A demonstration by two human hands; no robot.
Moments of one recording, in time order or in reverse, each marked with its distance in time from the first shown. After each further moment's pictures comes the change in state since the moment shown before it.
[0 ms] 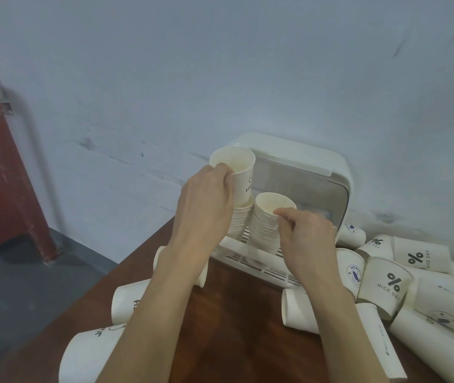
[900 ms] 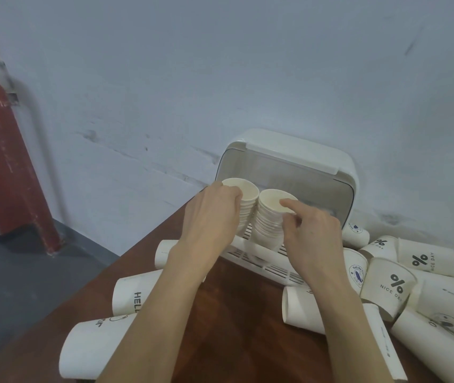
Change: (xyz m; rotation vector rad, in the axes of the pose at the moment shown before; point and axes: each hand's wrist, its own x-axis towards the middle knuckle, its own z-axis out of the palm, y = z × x) left_hand -0.008 -0.012 0.021 0.251 -0.186 -0.011; right_hand -0.002 -0.006 -0.009 0.068 0.004 -0.006
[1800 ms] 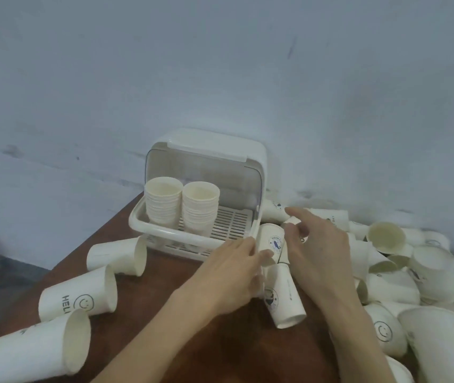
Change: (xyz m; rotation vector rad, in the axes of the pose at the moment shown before) left_hand -0.081 0.106 0.046 0.004 -0.411 0.642; right_hand -0.068 0.052 -0.114 -0.046 0.070 0.196
